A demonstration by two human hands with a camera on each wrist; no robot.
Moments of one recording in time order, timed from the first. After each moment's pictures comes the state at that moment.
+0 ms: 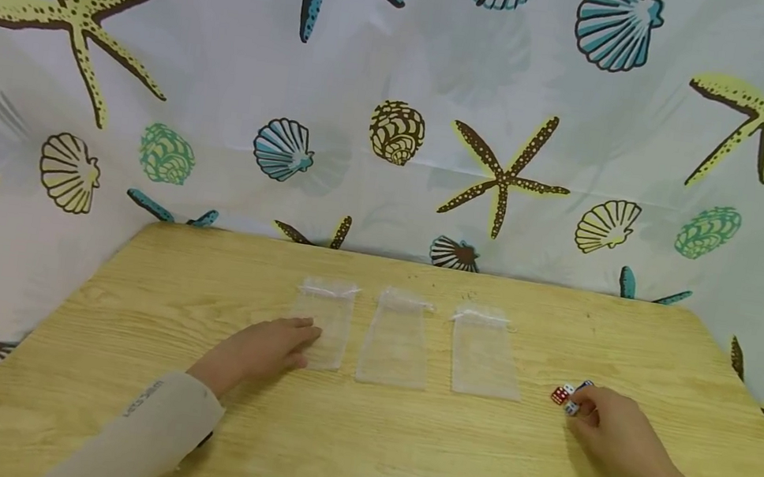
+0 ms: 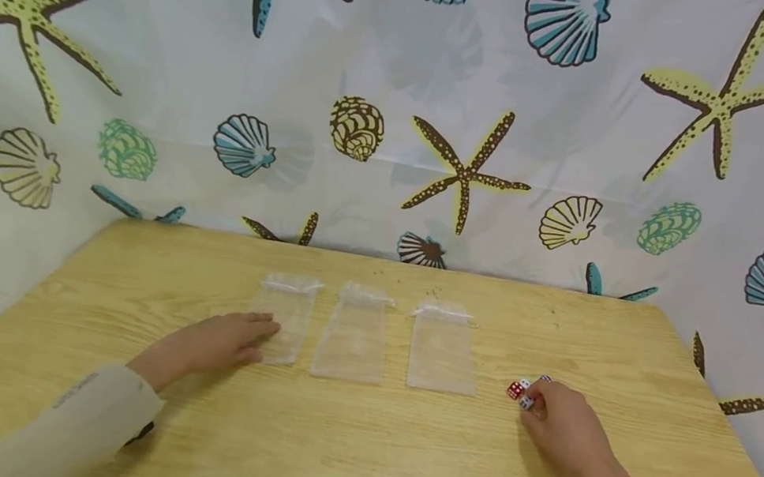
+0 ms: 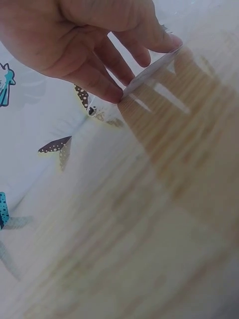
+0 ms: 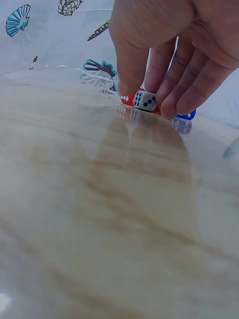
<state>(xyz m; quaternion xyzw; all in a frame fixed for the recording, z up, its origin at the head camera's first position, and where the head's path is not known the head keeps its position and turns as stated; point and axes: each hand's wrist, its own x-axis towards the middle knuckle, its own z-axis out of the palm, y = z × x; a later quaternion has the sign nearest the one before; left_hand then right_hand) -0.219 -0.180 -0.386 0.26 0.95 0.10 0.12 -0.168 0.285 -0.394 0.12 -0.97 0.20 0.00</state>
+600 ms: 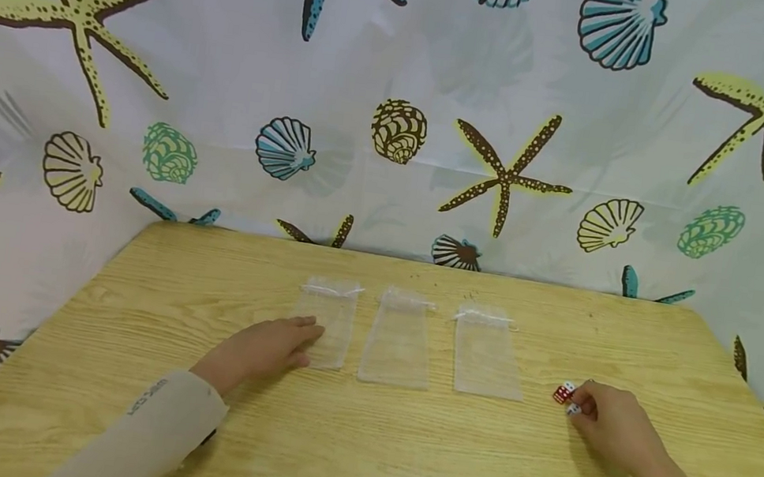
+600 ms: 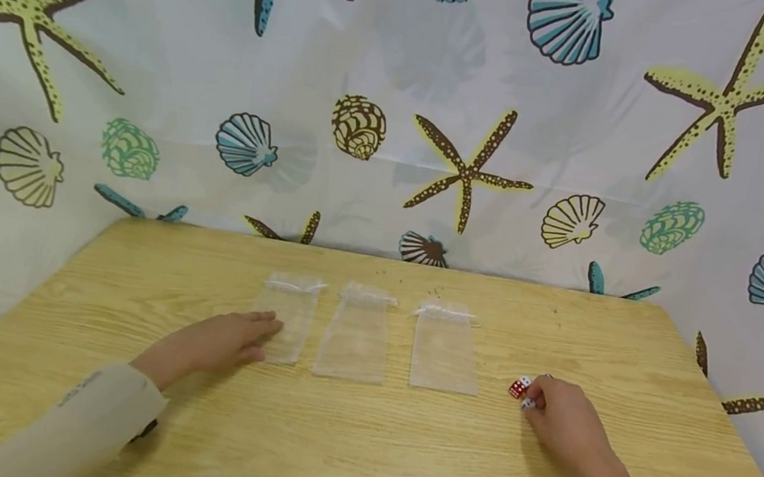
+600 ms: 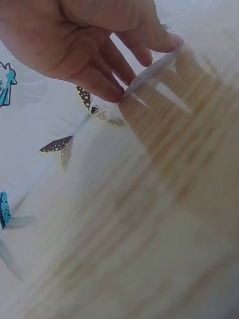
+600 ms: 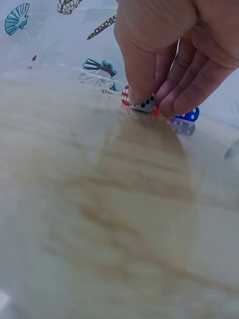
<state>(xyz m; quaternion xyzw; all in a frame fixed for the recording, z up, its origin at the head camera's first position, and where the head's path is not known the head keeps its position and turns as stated) -0.218 -0.179 -0.388 0.25 0.96 0.10 0.12 -0.173 0.283 -0.395 0.13 -0.97 0.18 0.01</state>
